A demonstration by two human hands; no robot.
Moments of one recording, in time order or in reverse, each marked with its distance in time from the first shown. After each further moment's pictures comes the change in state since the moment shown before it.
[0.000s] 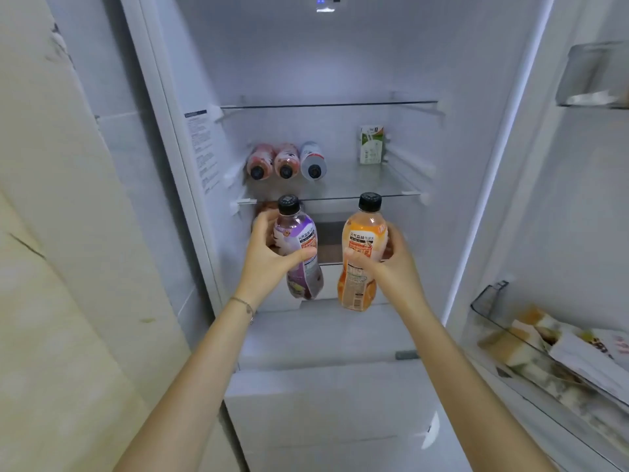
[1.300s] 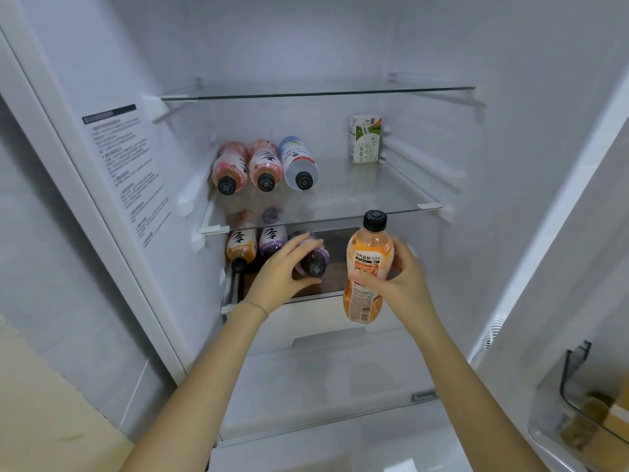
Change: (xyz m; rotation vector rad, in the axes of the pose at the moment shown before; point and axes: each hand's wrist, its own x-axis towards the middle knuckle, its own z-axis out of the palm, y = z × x) left_hand 0.133 -0.144 0.042 0.527 -0.416 0.338; right_hand 0.101 0.064 0.026 -0.049 0.058 0.042
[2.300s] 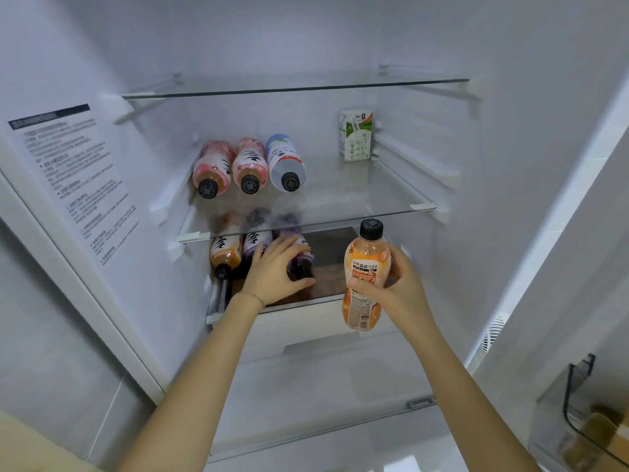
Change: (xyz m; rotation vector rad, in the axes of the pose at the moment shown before) left_hand 0.030 -0.028 0.022 0.284 -0.124 -0.111; right_hand 0.014 0.024 -0.008 0.002 -0.004 0.063
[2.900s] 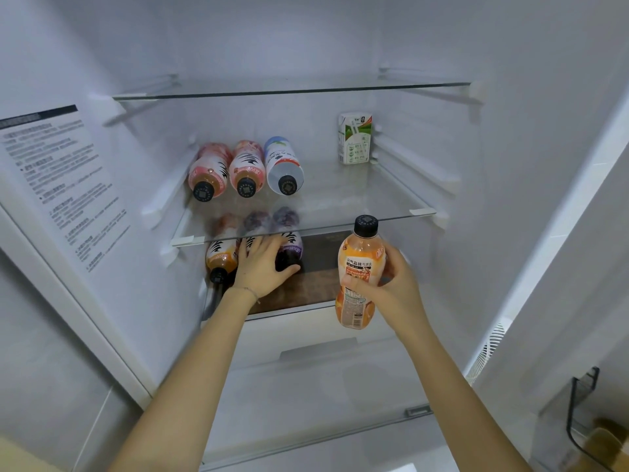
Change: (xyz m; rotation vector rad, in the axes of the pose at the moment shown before) left_hand 0.018 -0.017 -0.001 0.073 0.053 -0.160; right_hand 0.010 -0.006 0.005 0.038 0.009 -0.030
